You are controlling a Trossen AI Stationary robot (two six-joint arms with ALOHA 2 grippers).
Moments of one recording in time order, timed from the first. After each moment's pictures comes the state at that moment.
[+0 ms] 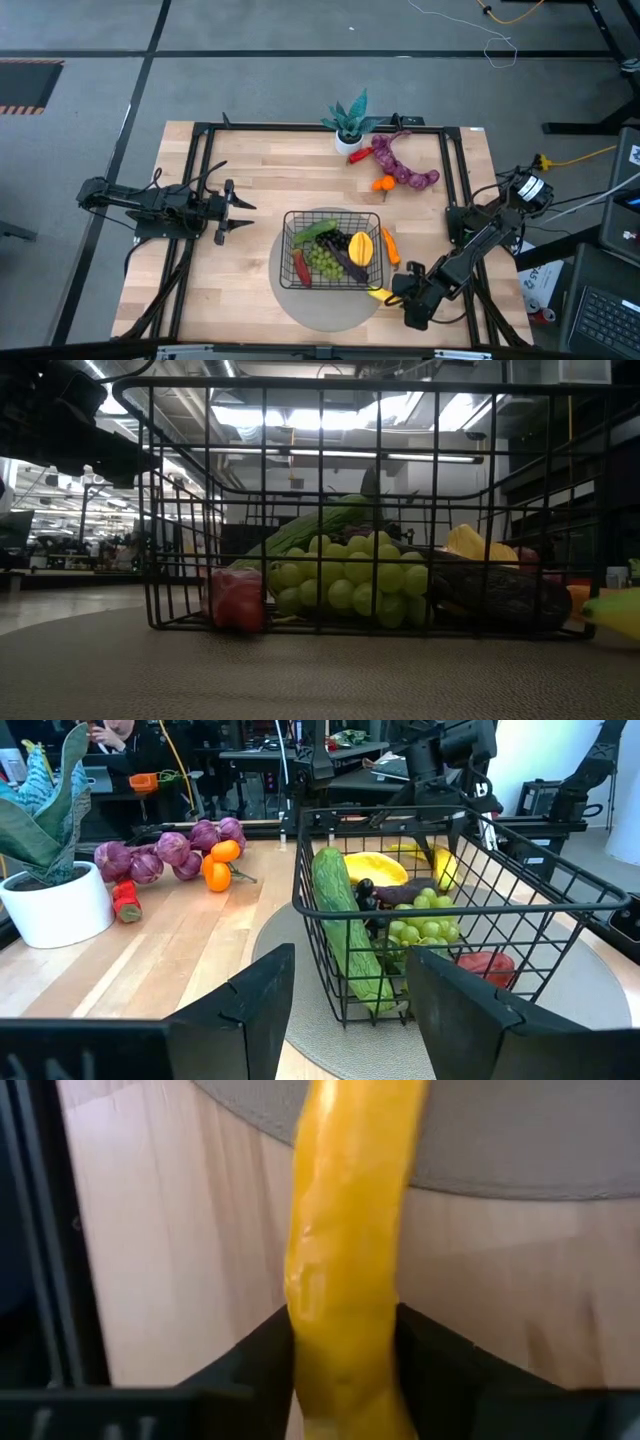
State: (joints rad) left arm -0.14 0.06 0.01 0.04 -0.14 0.00; right arm 0.87 1.63 0.75 -0.30 0.06 1.08
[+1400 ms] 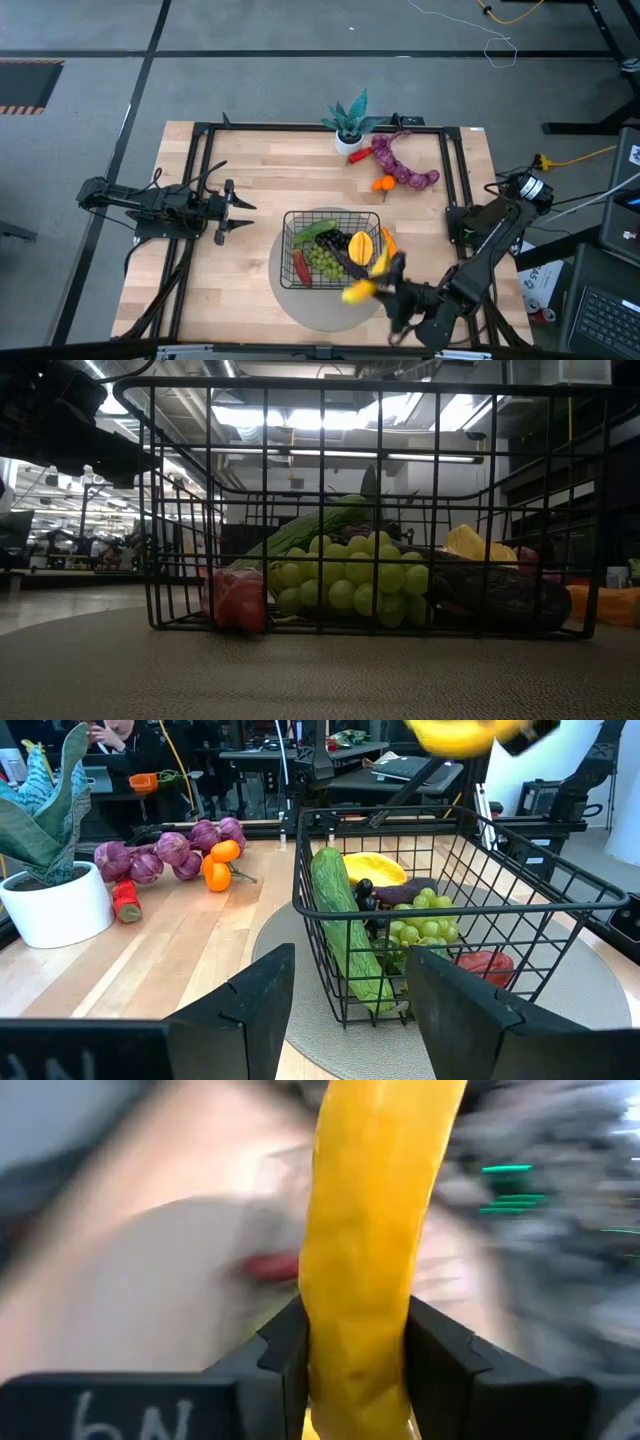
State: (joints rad) left arm -0.14 0.06 0.01 0.04 -0.14 0.00; right arm 0.89 1.62 1.28 -0.52 0.99 0.12
